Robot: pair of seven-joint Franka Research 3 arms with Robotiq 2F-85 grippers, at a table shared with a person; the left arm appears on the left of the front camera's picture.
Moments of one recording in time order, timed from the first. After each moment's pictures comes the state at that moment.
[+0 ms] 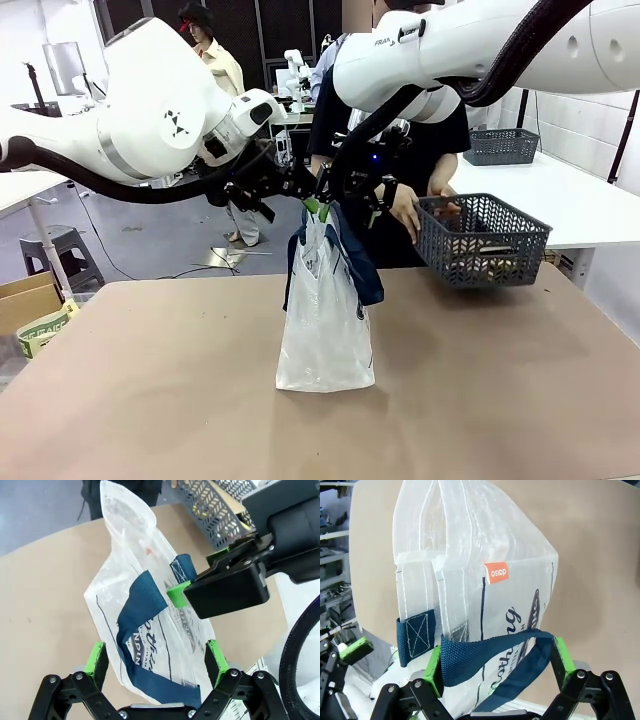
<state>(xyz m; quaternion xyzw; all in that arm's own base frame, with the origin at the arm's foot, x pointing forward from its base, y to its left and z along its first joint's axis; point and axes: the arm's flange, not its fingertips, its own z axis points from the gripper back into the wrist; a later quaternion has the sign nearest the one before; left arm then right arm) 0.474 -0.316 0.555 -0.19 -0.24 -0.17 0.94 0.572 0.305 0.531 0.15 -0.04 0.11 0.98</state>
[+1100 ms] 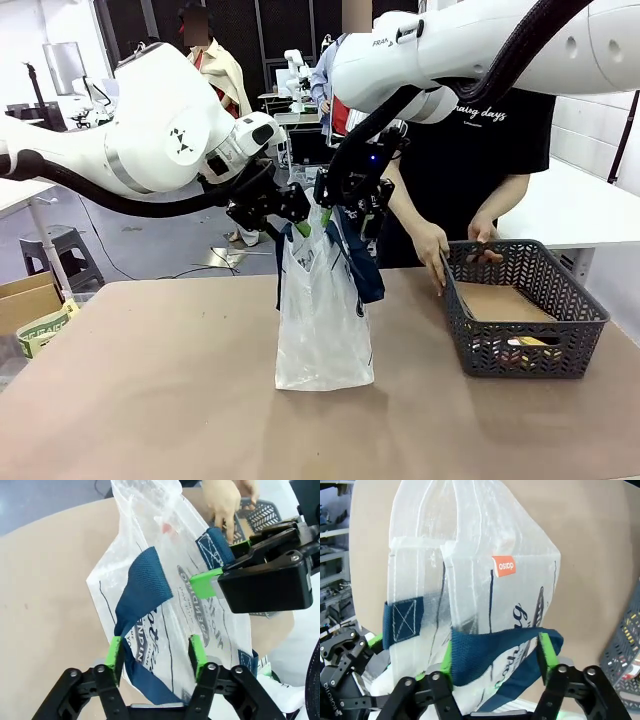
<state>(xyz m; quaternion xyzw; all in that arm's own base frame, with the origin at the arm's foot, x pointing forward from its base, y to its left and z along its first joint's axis) 0.479 -0.311 0.528 -0.18 -0.21 -0.15 0.95 0.569 0.310 0.531 0.15 -0.04 0.12 0.98</state>
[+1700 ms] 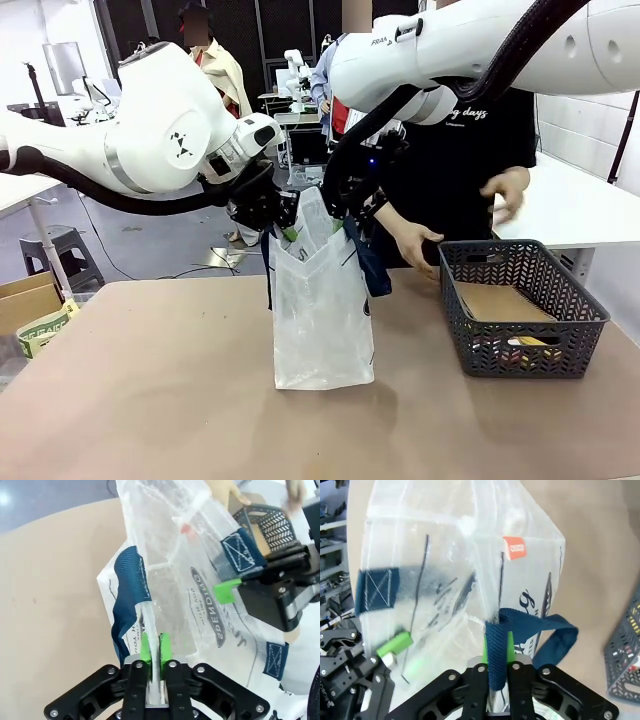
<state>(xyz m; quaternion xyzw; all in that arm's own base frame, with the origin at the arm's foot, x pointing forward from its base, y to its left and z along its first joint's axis) 0.479 -0.311 0.528 -0.16 -0.22 -0.13 0.96 0.562 0.311 0.525 0.15 -0.01 0.12 0.98</state>
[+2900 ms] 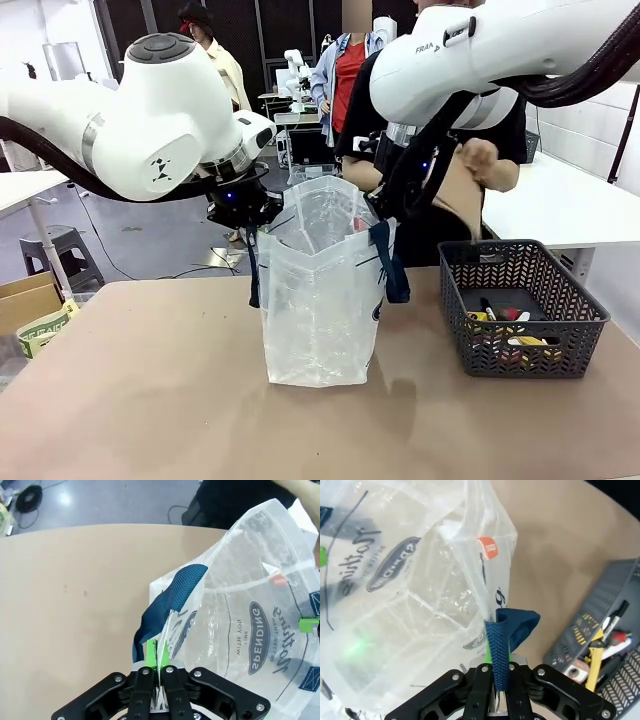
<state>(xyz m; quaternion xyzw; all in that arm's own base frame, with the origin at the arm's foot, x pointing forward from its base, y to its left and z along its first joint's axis) 0.448 -0.307 0.534 -0.05 -0.28 0.01 0.96 0.523 0.243 0.529 0.09 -0.10 0.26 0.96</state>
